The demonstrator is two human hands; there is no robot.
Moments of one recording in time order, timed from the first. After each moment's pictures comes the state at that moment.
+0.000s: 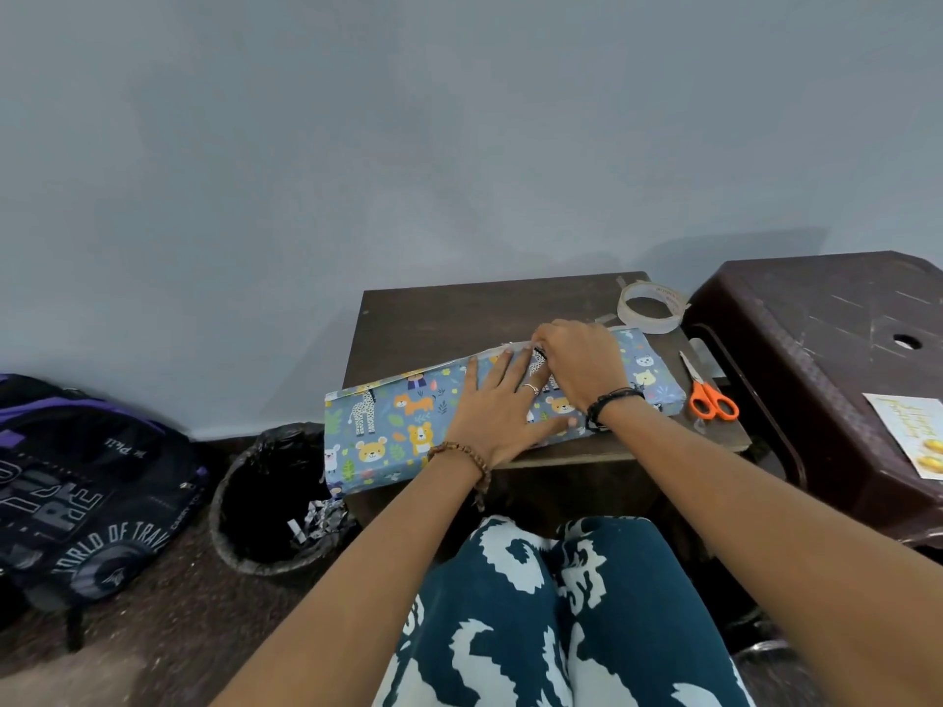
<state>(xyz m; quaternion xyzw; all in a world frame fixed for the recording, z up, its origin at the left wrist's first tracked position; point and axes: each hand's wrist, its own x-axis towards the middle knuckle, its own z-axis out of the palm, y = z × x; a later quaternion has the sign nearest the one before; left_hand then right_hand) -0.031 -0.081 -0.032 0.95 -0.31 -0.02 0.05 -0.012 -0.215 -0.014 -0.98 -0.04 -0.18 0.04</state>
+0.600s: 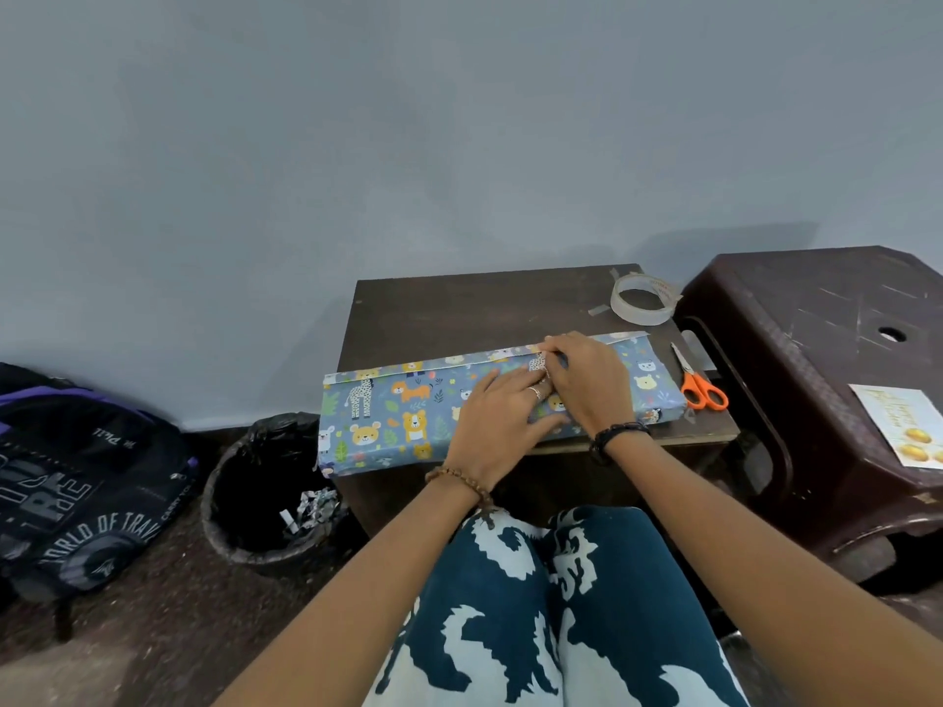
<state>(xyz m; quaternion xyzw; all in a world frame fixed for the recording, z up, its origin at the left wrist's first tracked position) -0.059 -0.079 -0.033 0.92 -0.34 0.06 0.20 -0.042 -0.216 -0.035 -0.95 0.03 -0.22 0.24</state>
